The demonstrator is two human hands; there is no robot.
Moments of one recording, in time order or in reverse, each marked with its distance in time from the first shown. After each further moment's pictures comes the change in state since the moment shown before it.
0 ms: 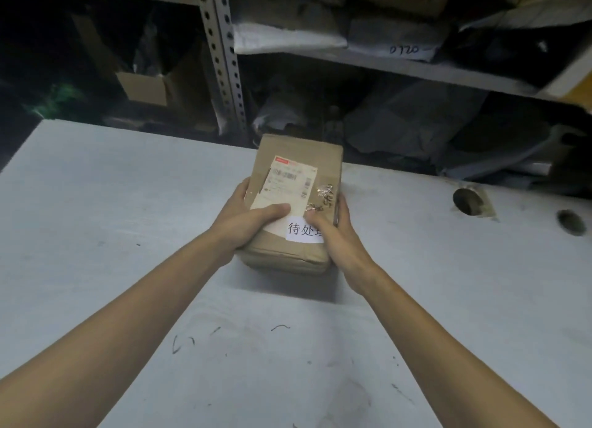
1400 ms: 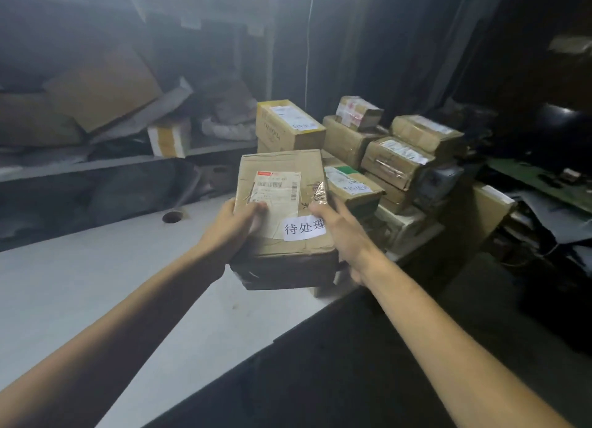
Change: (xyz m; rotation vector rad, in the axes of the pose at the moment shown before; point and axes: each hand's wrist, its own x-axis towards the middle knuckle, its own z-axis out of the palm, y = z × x) left_hand -0.470 0.079 0.358 0.222 -0.549 0.470; right_hand -0.556 0.106 -0.346 0.189 0.656 -0.363
